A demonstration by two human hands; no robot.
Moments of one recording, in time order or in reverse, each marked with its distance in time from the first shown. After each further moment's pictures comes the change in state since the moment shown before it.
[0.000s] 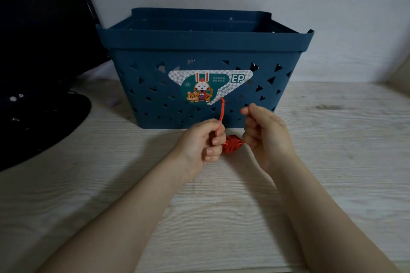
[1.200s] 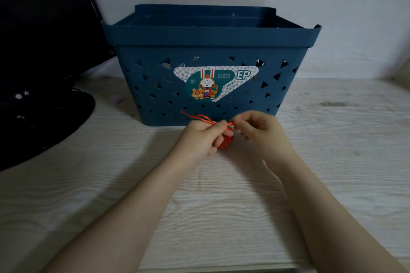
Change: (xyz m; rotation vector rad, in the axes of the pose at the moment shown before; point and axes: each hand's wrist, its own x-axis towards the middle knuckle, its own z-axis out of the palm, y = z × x) left_hand -0.003 -0.003 -0.004 0.343 0.199 0.151; right_hand 0.001 0.012 0.000 -0.651 -0.097 -0.253
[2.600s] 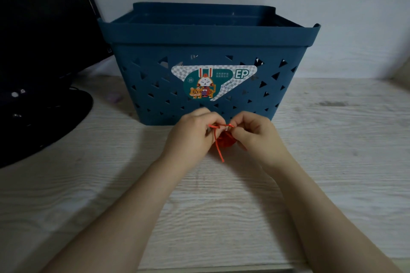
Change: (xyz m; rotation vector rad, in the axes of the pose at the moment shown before) left_hand 0.010 -0.009 -0.018 0.751 0.158 0.687; right_hand -0.003 0.001 0.003 0.019 -0.119 -0.021
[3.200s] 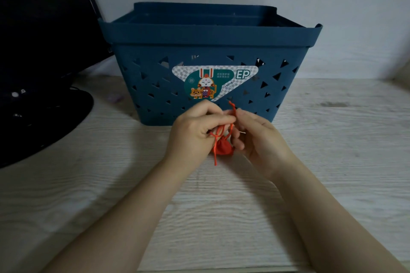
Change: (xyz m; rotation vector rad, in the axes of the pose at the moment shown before) left_hand -0.003 0.007 0.001 -0.206 0.227 0.187; right_hand -0.004 -0.014 0.004 0.552 -0.088 0.231
